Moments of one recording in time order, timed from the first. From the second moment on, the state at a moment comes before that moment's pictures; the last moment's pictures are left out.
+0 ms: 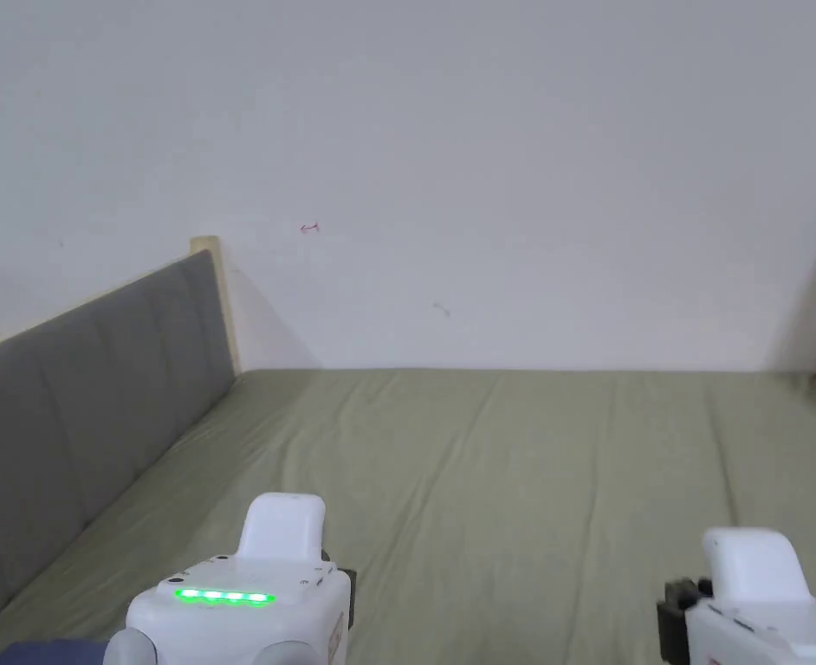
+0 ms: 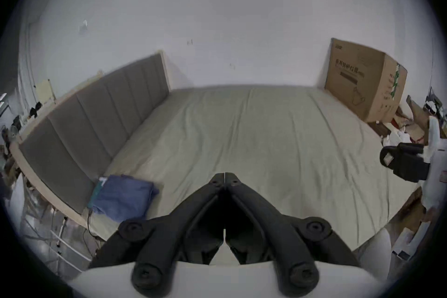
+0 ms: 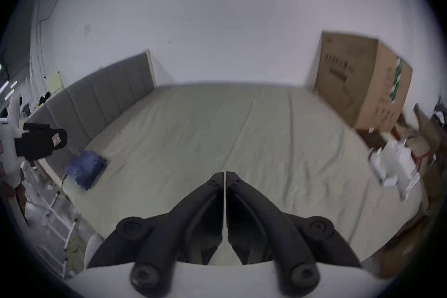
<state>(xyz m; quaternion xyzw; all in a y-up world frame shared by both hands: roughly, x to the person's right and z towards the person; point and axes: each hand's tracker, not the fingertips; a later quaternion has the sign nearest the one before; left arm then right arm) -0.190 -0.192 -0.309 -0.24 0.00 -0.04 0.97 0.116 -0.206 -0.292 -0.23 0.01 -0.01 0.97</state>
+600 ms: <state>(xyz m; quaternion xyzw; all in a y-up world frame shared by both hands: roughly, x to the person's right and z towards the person) -0.135 -0.132 -0.265 -0.10 0.02 -0.02 0.99 0.108 -0.127 -0.249 -0.07 -0.06 0.02 1.00</state>
